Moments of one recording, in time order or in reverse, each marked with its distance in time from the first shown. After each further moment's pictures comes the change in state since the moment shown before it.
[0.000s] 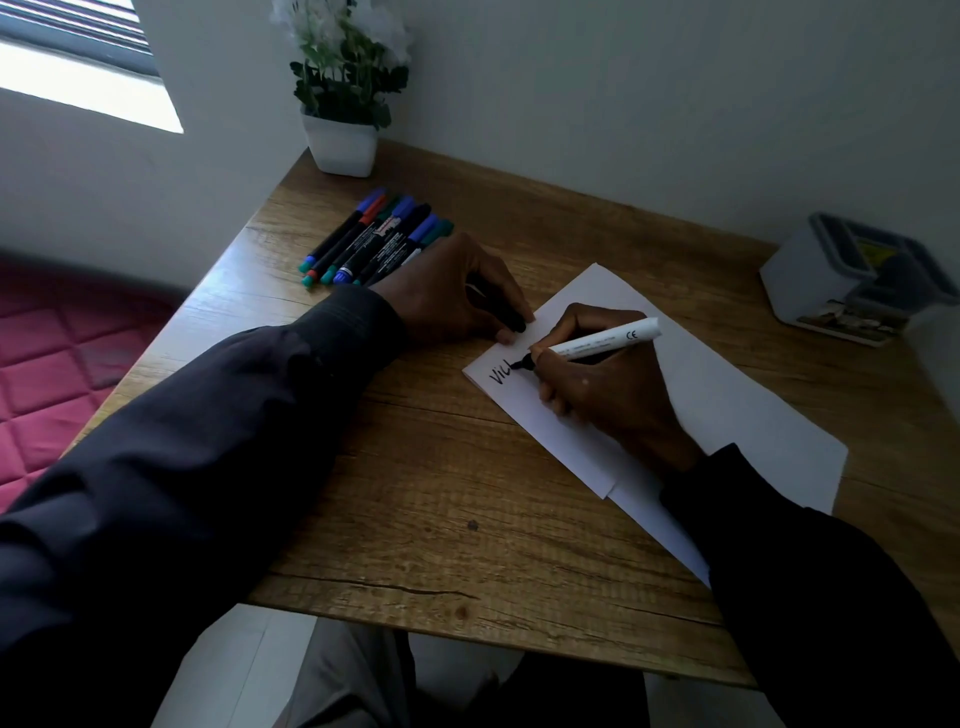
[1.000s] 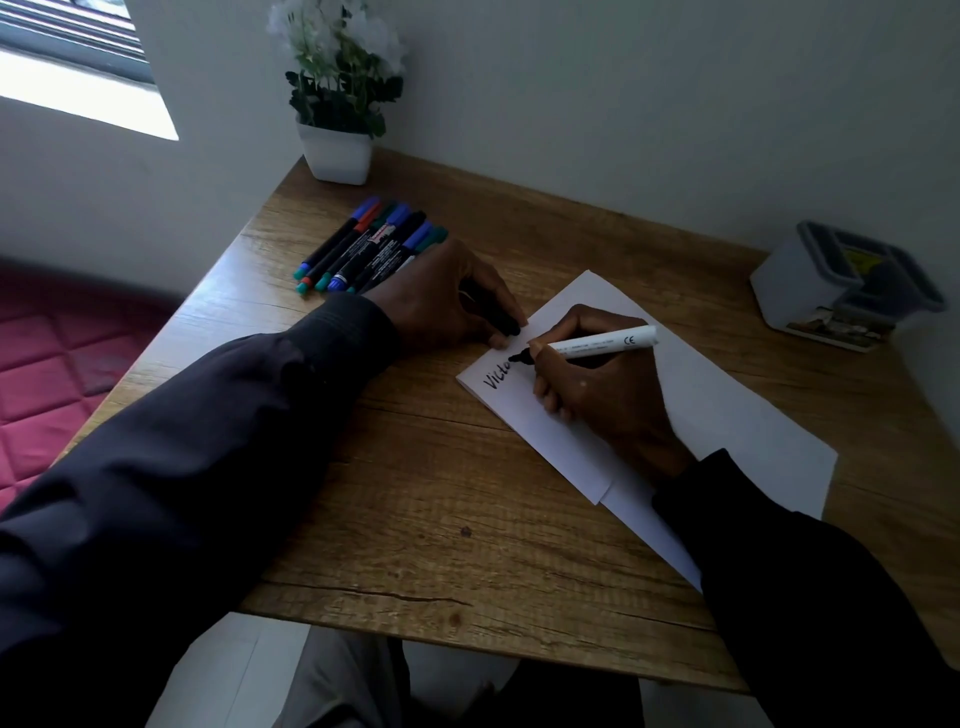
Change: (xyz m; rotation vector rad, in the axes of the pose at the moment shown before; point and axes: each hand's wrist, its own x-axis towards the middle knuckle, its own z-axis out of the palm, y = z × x) left_hand 0.002 -0.002 -0.001 -0.004 0.010 -0.037; right_hand 0.002 0.007 0.000 0.038 0.085 -0.023
